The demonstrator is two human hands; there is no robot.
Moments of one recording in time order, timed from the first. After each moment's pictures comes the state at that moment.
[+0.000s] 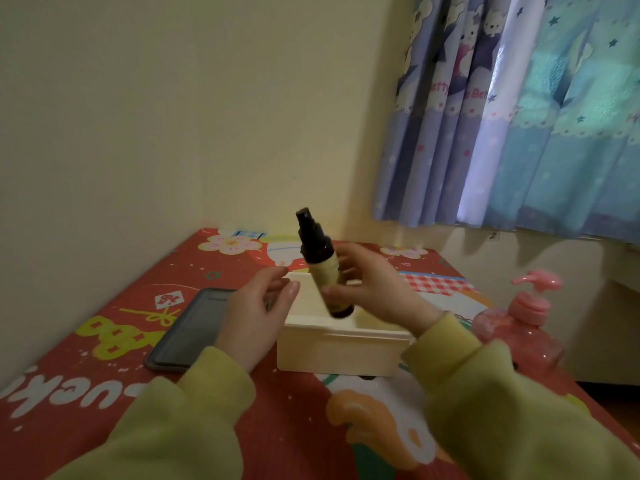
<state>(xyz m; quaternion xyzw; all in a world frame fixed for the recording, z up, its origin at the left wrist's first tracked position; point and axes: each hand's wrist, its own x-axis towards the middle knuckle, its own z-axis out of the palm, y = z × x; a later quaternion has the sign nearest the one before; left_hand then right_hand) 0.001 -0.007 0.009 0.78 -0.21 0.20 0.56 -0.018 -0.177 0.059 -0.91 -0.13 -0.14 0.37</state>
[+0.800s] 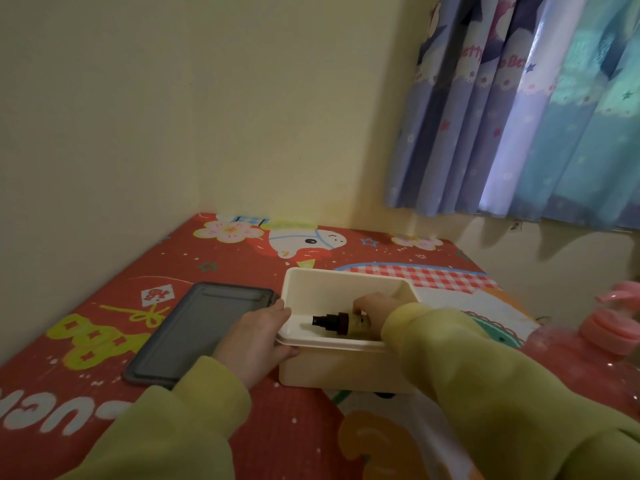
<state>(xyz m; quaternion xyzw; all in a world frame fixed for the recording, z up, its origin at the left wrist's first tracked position) 0.060 -0.008 -0.032 0.94 -0.26 0.05 0.21 0.109 -0.232 -0.036 -0.99 0.05 0.13 0.01</state>
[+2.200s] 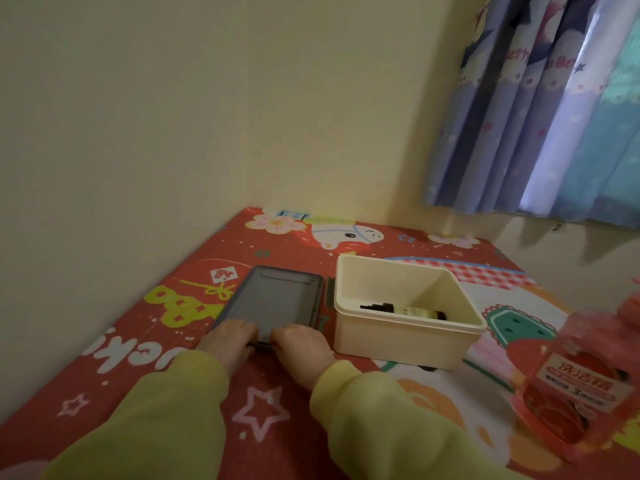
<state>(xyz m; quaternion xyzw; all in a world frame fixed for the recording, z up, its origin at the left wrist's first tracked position) 0.082 0.115 -0.106 0.98 -0.20 0.02 0.04 0.048 -0.033 -0.092 -0.98 -0.18 -0.06 0.07</state>
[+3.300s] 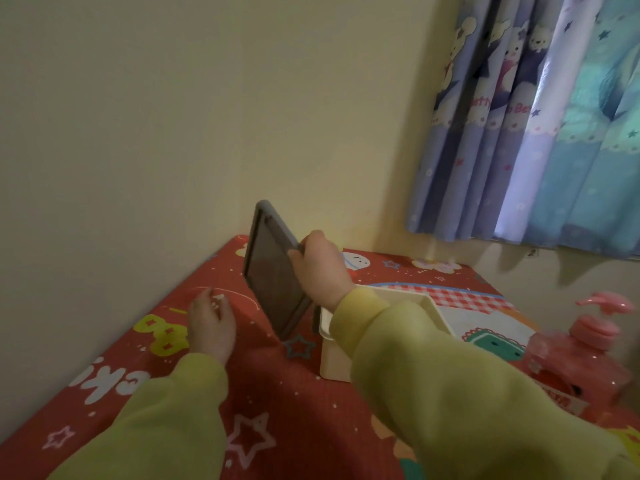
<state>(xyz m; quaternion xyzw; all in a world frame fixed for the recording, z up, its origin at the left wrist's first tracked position) 0.072 0.091 -0.046 0.80 0.06 0.25 0.55 0.039 -0.047 0.068 -0.92 -0.04 -0.20 0.32</state>
